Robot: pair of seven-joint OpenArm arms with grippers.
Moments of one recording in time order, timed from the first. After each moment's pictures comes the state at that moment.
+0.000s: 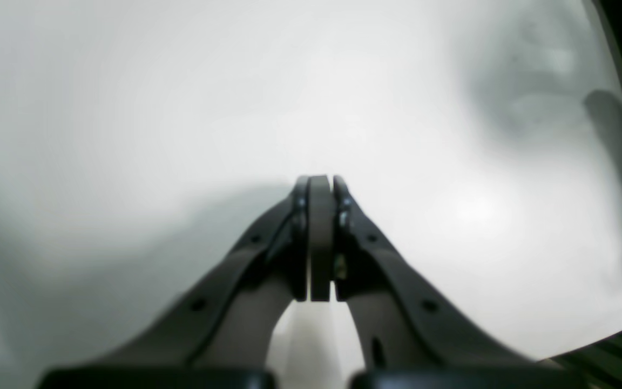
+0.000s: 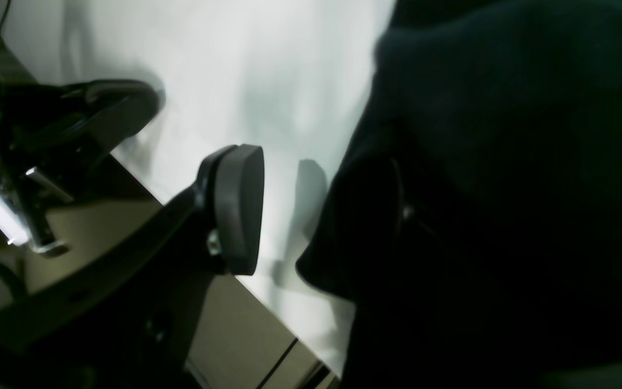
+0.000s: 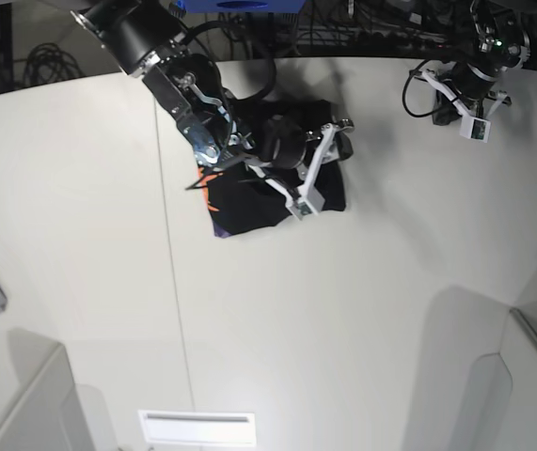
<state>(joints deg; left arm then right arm) 32.5 -10.9 -28.7 101.0 -18.9 -32.8 36.6 4.3 3.1 -41.5 94.3 36.8 -8.8 -57.6</state>
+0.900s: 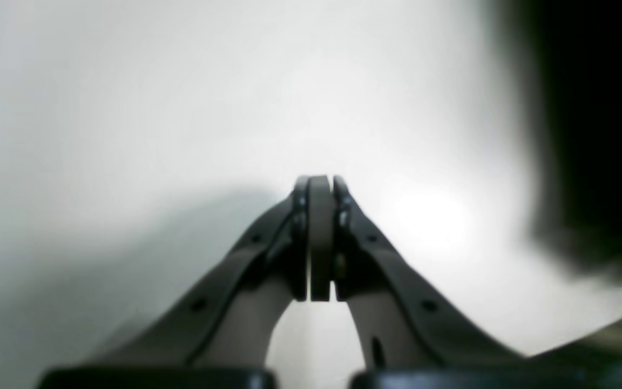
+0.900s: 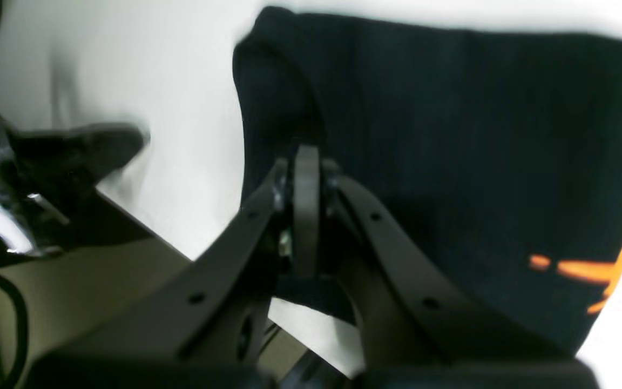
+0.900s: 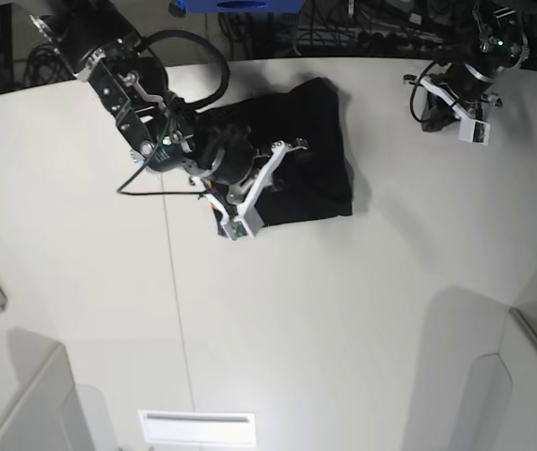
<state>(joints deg) 32.7 -11.0 -27.5 101.9 -30.2 -32.8 37.0 3.1 14.7 -35.3 109.9 38.5 -18.5 -57.8</state>
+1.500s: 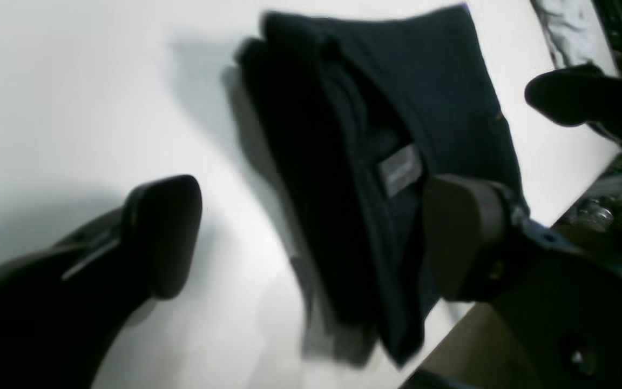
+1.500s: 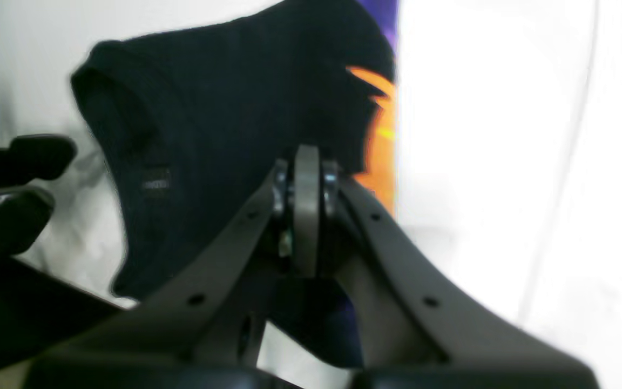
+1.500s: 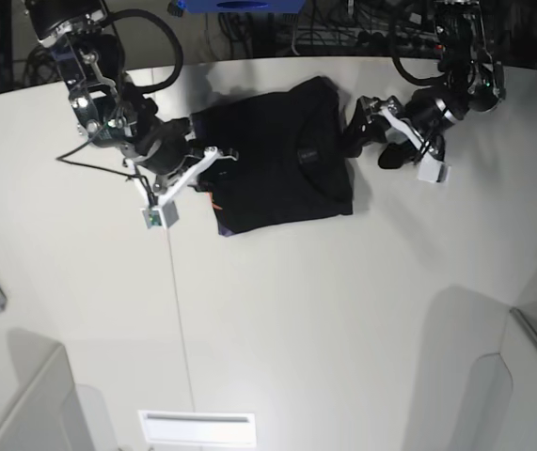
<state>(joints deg) 21.1 -12.1 -16.5 95.8 -51.9 -32.6 50.9 -8.2 19.7 -20.9 111.6 37.9 -18.4 -51.6</state>
